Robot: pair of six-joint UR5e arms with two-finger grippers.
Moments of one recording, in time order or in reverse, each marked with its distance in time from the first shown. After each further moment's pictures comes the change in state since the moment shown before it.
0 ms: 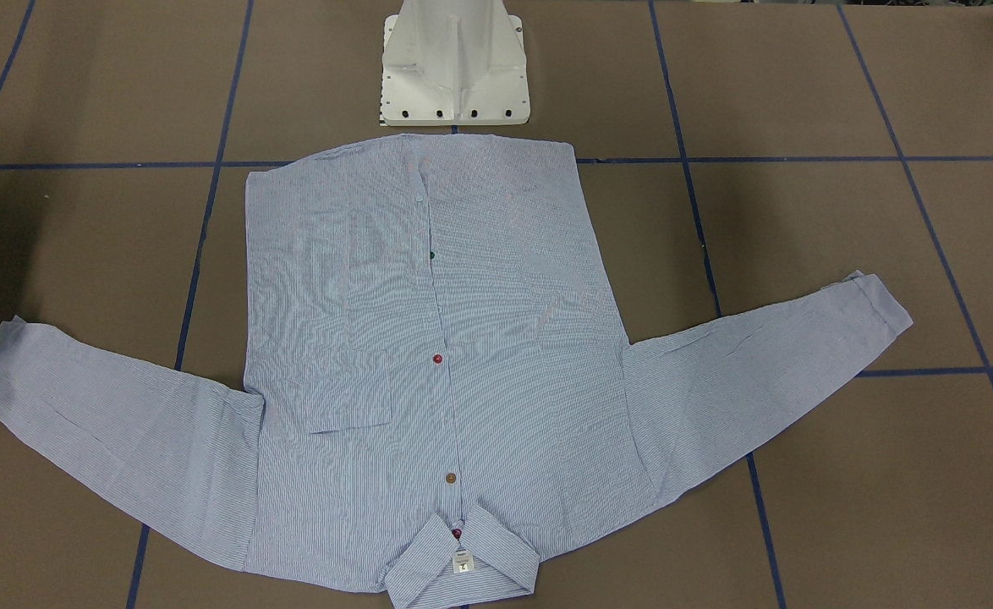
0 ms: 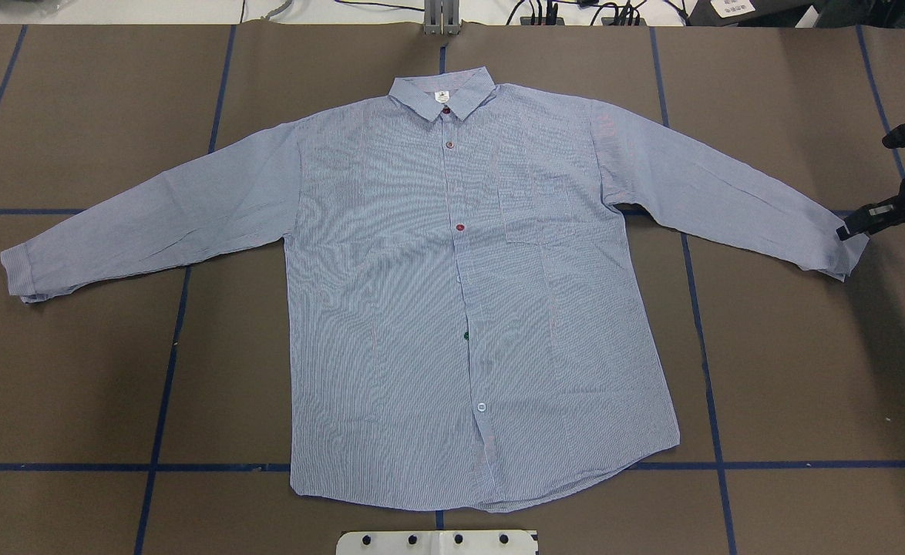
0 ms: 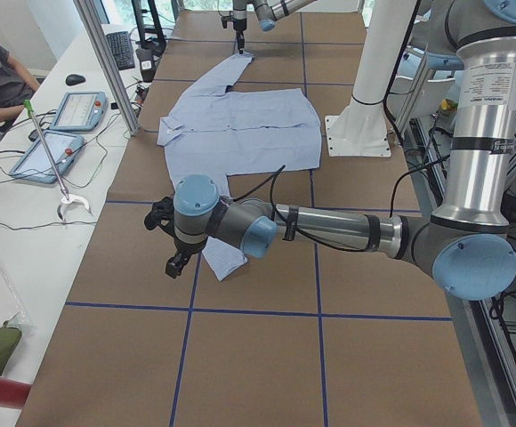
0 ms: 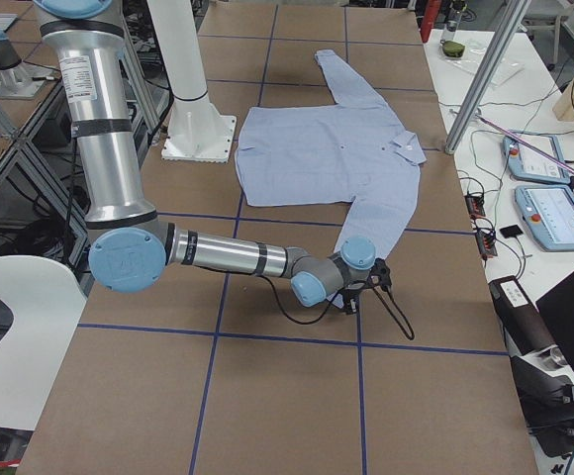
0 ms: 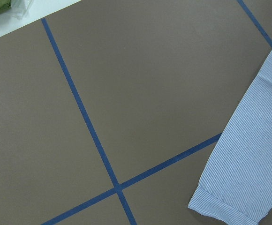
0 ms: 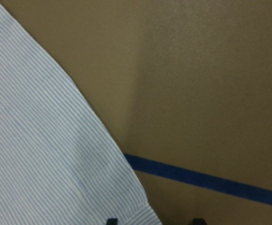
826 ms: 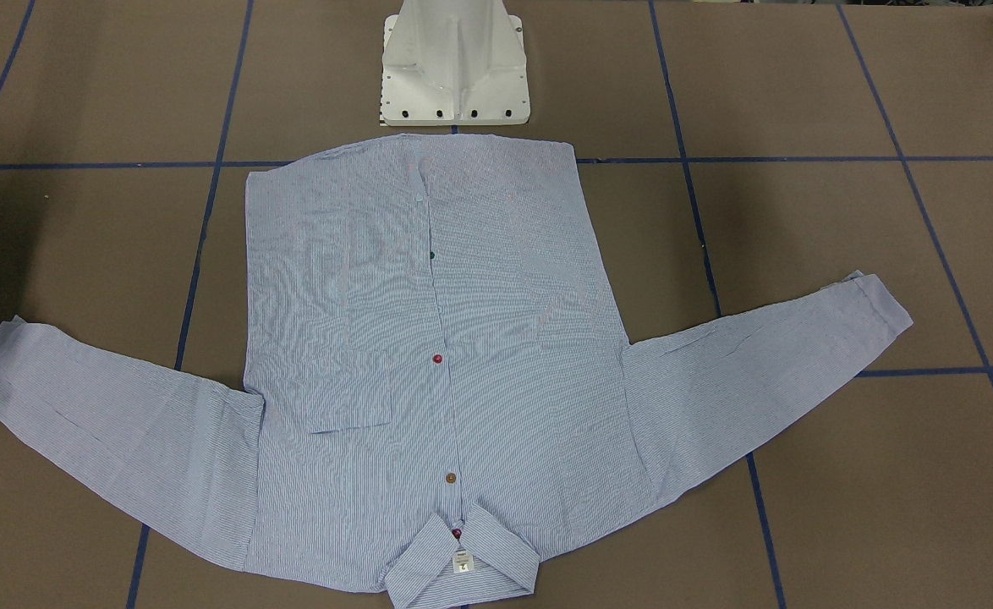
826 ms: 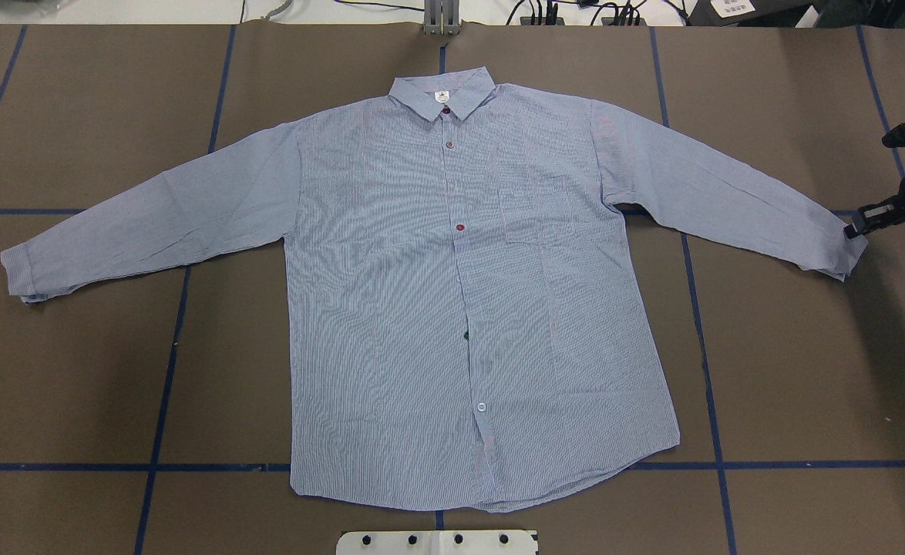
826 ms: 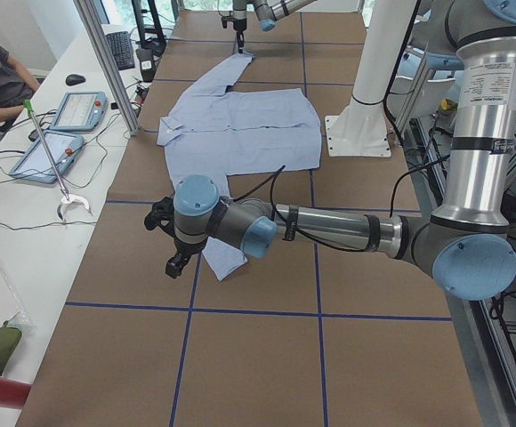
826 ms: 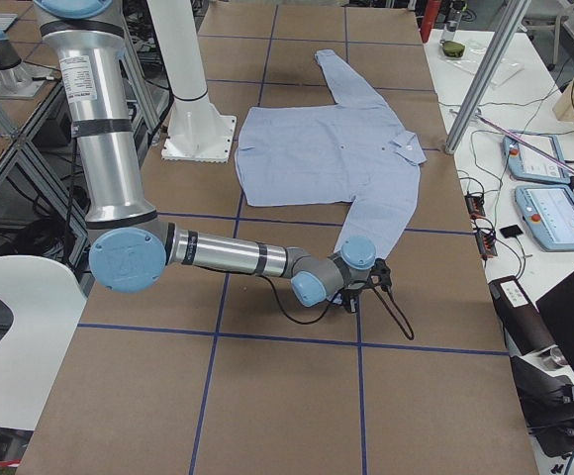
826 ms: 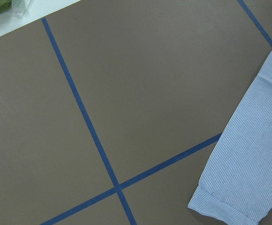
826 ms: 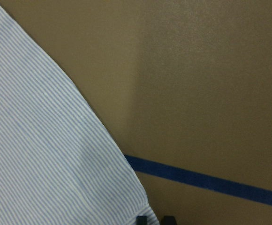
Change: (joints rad) left arm 0.000 0.000 0.001 0.000 0.000 -0.002; right arm 0.000 0.001 0.001 0.000 0.003 0.005
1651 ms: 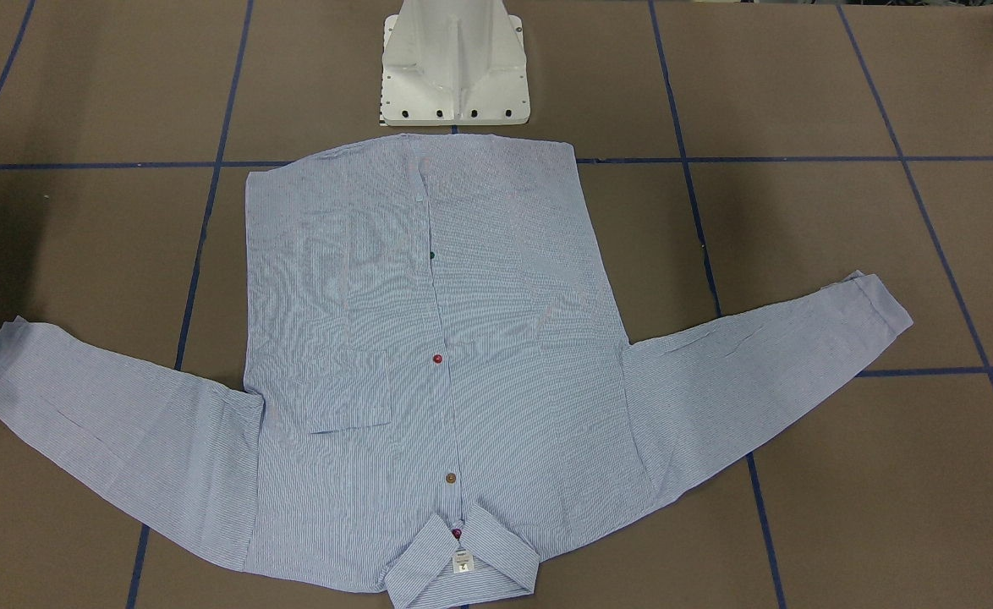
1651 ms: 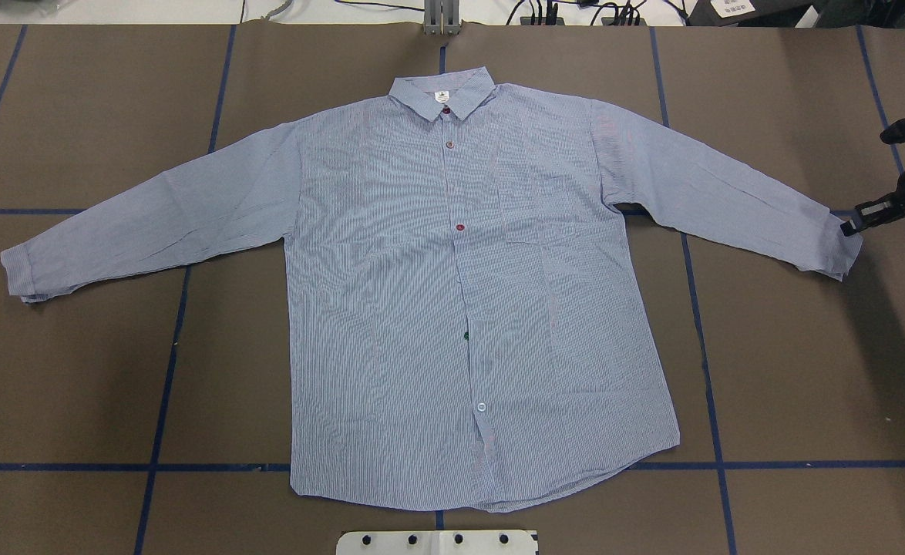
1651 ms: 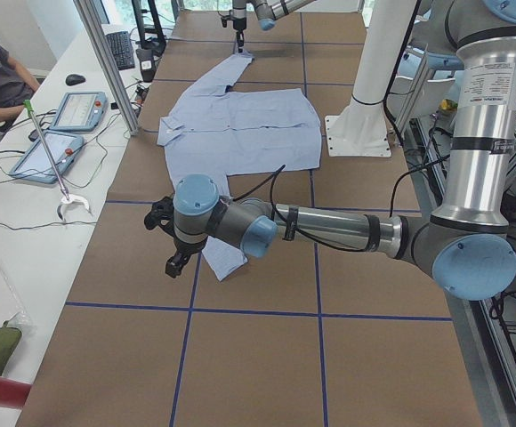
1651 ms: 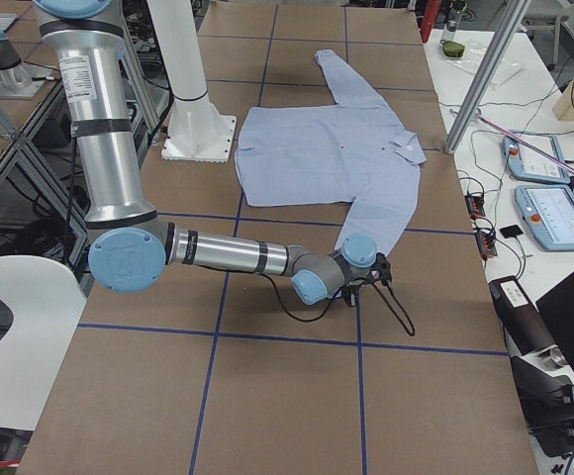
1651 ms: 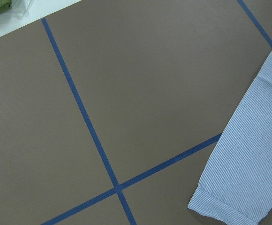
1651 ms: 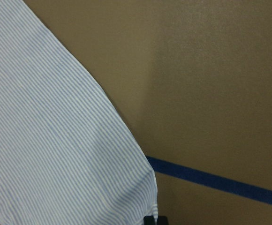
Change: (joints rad) left arm 0.000 -0.002 -0.001 0.000 0.000 0.000; right arm 0.006 0.001 0.025 0.013 0.047 0.000
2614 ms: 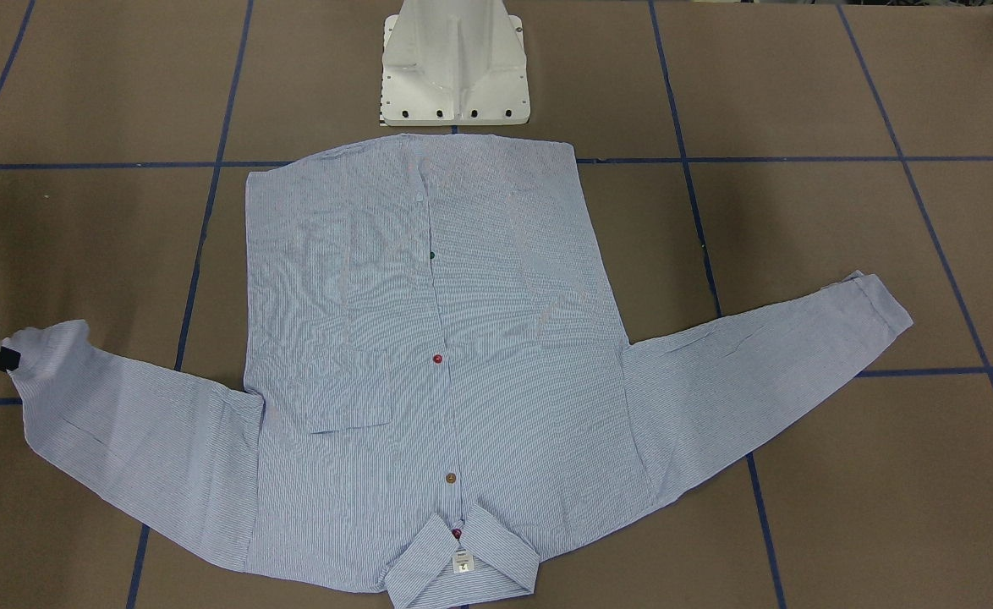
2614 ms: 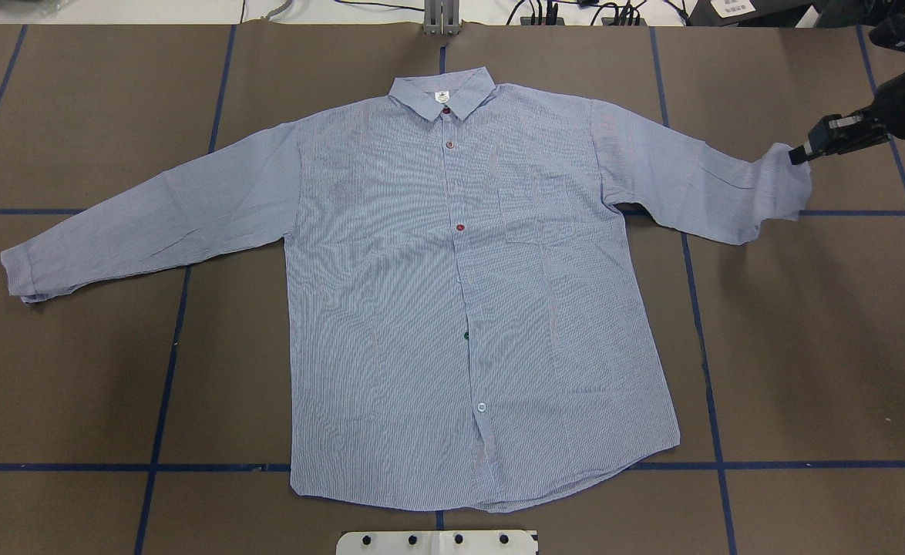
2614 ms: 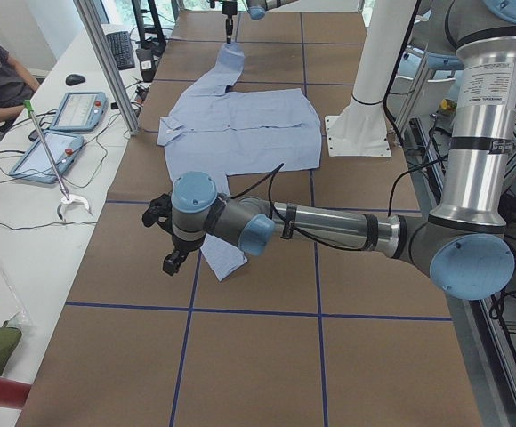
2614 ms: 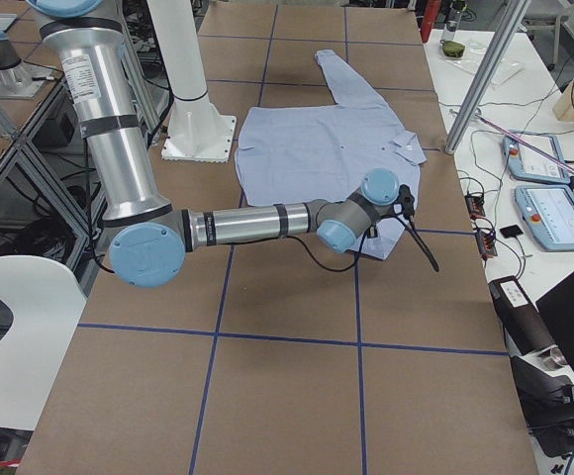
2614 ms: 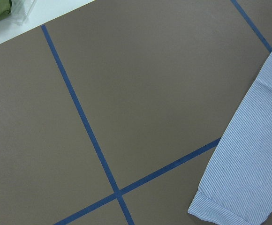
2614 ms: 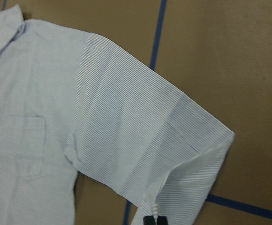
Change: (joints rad) left arm 0.000 -0.010 0.001 -0.002 0.002 0.002; right arm 0.040 0.126 0.204 0.004 0.194 0.362
